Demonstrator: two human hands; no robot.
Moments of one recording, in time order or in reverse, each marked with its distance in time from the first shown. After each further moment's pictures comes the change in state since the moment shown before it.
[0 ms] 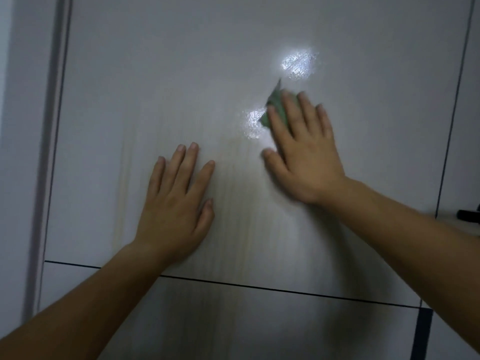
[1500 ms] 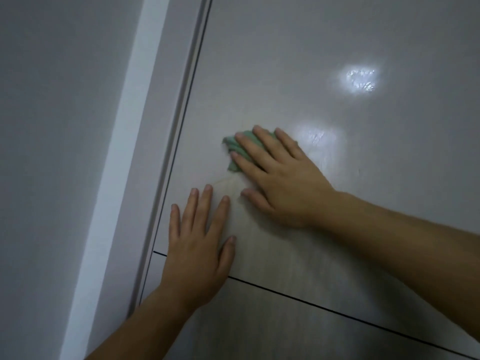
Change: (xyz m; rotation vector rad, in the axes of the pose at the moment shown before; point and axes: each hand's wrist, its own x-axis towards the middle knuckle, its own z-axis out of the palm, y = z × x) left_hand -0.104 -0.094 -0.004 0.011 -0.063 -0.244; right_hand 0.061 -0.173 0.032 0.000 -0.048 -0.472
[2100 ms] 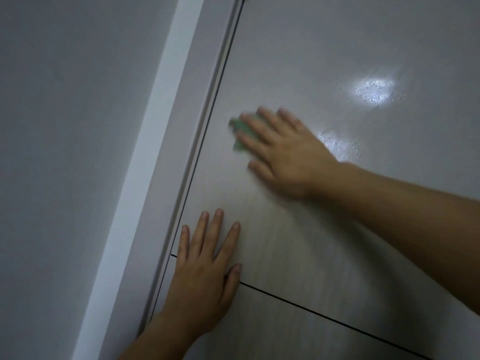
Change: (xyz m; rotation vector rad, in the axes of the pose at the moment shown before) left_hand -0.034 -0.015 0.002 0.033 -0.062 0.008; right_hand 0.062 0.015 -0.009 -0.012 -0.021 -0.049
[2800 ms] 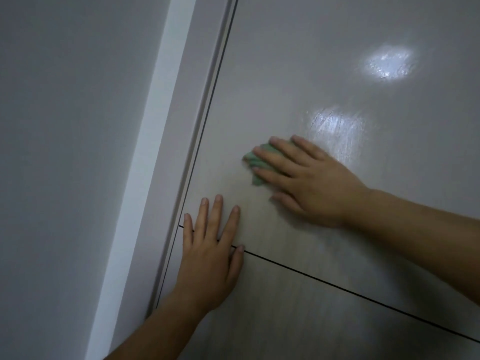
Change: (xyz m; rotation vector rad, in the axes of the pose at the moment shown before) left_hand -0.022 0.008 0.005 -0.001 -0.035 -0.069; right_hand -0.082 -0.025 0.011 0.020 -0.030 -0.158
